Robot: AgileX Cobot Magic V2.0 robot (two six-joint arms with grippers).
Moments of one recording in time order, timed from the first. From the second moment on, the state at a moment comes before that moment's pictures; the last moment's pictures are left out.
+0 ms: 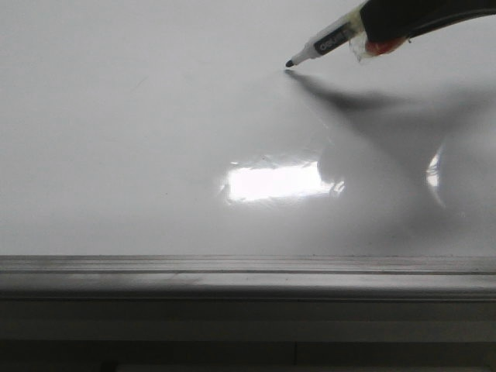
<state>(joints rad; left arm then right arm) -1.11 0.33 -0.48 0.95 0.48 -1.06 0.47 1.01 -0.71 0.71 0.33 -0.85</state>
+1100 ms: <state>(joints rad) -1.11 0.33 -0.48 0.95 0.48 -1.06 0.50 1.08 -0.73 0.70 0.47 -0.85</state>
